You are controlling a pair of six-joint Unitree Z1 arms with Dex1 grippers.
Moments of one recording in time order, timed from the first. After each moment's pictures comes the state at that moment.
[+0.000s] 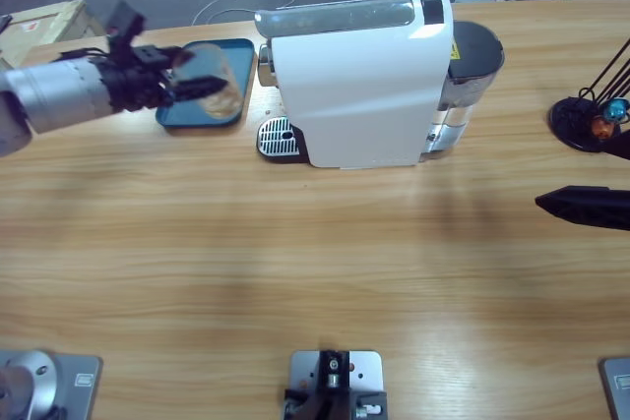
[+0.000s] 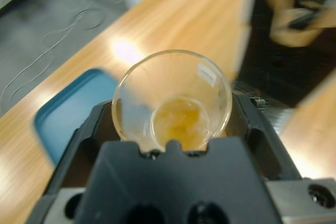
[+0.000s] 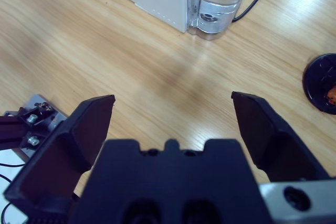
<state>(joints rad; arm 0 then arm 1) -0.42 1.76 -0.59 -0.70 -0.34 0.36 0.81 1.12 -0.82 0.53 -0.06 0.22</state>
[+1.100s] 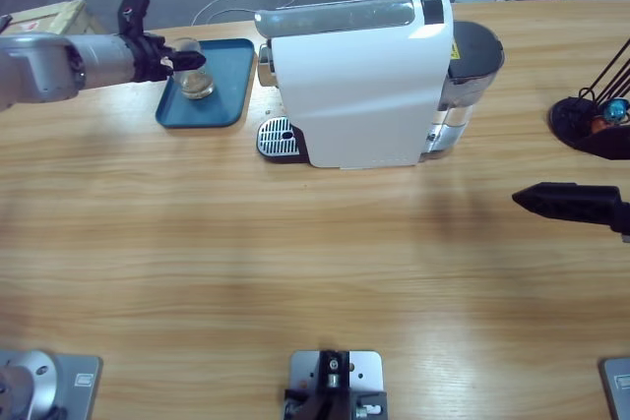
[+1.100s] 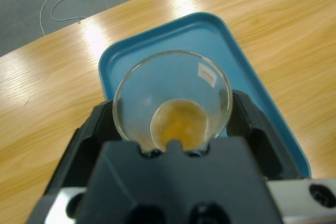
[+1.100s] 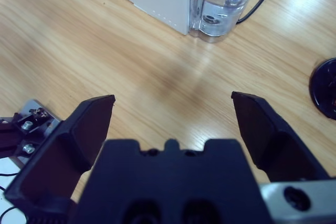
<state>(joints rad) -0.32 2.00 -0.91 -0.50 -0.04 0.15 0.81 1.18 -0.80 0.46 -0.06 0.22</state>
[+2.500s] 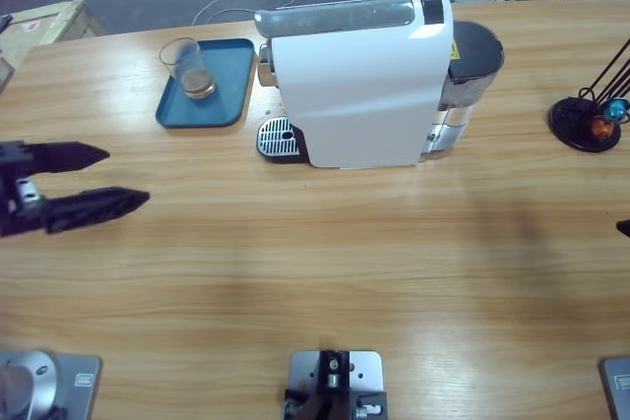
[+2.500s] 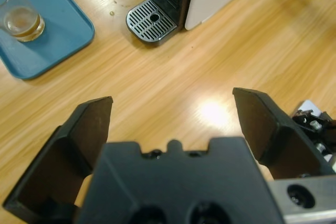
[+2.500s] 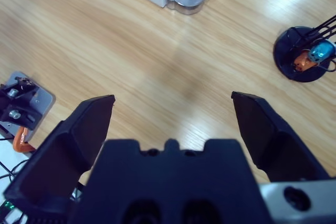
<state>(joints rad) -0.74 1.05 -0.68 0.32 -0.11 -0.03 0.81 0.97 -0.86 0.75 -0.12 0.20</state>
